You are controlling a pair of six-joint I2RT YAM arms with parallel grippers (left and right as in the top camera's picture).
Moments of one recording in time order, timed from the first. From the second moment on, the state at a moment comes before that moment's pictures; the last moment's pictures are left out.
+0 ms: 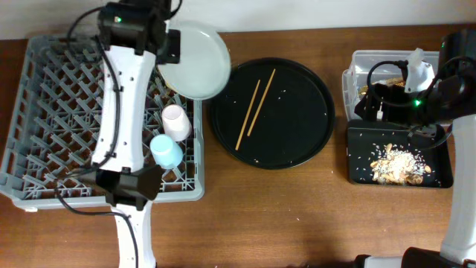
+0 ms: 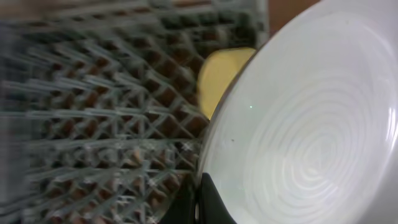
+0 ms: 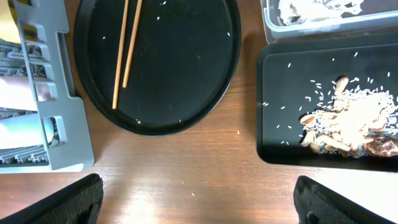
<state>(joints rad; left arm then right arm) -0.22 2.26 2.76 -1.58 -0.25 -0.11 -0.20 1.54 1.85 -1.54 -0.32 0.04</state>
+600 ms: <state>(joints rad) -0.19 2.25 2.60 -1.18 -0.90 -0.05 -0.20 1.54 1.85 -1.54 -0.32 0.04</state>
